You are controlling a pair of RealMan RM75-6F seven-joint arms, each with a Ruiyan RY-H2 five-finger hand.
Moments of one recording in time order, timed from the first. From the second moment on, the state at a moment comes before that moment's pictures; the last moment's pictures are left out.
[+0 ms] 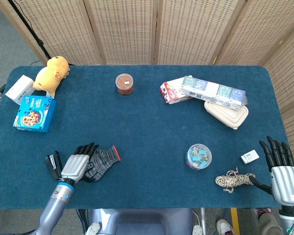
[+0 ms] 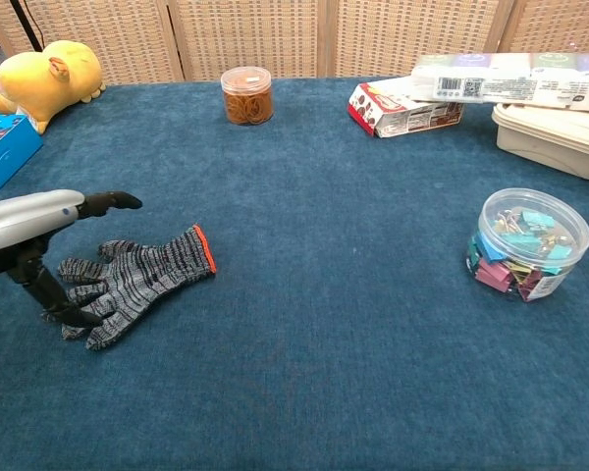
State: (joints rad) left arm -0.44 -1.52 -0.16 -1.94 0.82 1.13 0.71; right arm 0.02 -1.12 0.08 -1.73 -1.63 1.63 -0.11
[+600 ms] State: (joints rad) left arm -0.60 -1.68 -0.21 -1.85 0.58 1.26 0.79; right arm 0.02 -1.11 0.08 -1.73 -1.63 1.64 -0.10
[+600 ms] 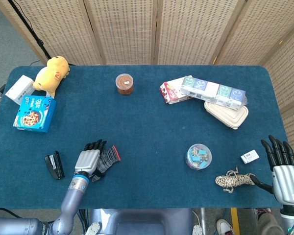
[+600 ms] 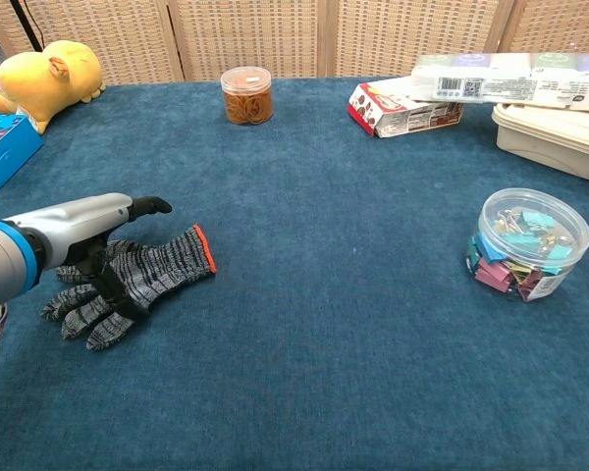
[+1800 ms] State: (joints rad) left arm -0.63 -1.72 -0.14 -1.74 0.67 1.32 0.76; right arm 0.02 -1.10 0.08 -1.73 -1.63 1.64 -0.09
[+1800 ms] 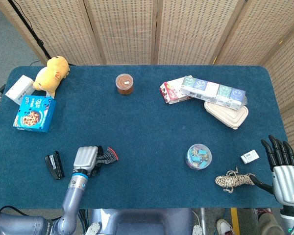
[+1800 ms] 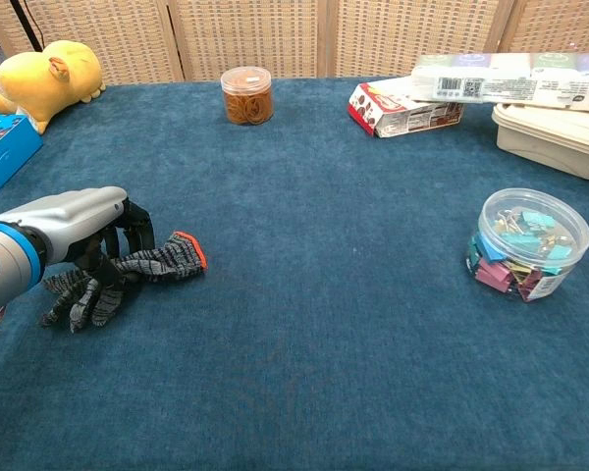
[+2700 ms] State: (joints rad) left arm -0.83 -1.48 -0.16 -1.69 1.14 0.89 0.54; right arm 0.15 -1.17 0.08 -1.63 -1.68 1.47 -0.09
